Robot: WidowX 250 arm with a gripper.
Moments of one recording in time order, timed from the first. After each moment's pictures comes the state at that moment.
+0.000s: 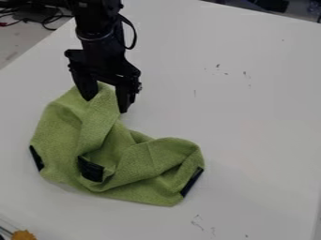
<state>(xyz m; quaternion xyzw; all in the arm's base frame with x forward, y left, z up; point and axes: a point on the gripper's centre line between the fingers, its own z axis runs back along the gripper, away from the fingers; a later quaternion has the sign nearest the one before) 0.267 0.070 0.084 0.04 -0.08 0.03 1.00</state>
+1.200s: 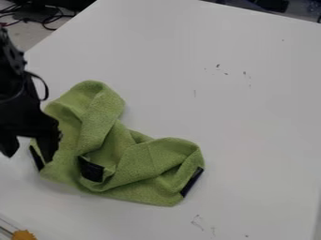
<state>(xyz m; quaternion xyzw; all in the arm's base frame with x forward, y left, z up) 0.169 0.154 0.023 0.04 -0.04 0.19 0.98</state>
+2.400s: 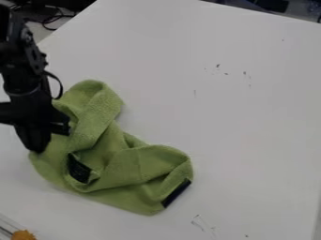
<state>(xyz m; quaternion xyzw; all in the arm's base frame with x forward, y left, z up) 0.194 0.154 0.035 0.09 -0.02 0.16 0.98</state>
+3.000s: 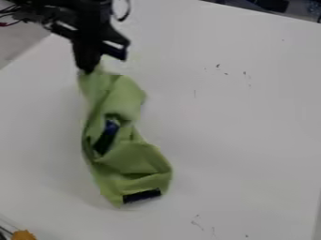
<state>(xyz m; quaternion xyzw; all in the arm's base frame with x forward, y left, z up) 0.297 0.102 0.114 0.16 -0.04 0.10 0.98</state>
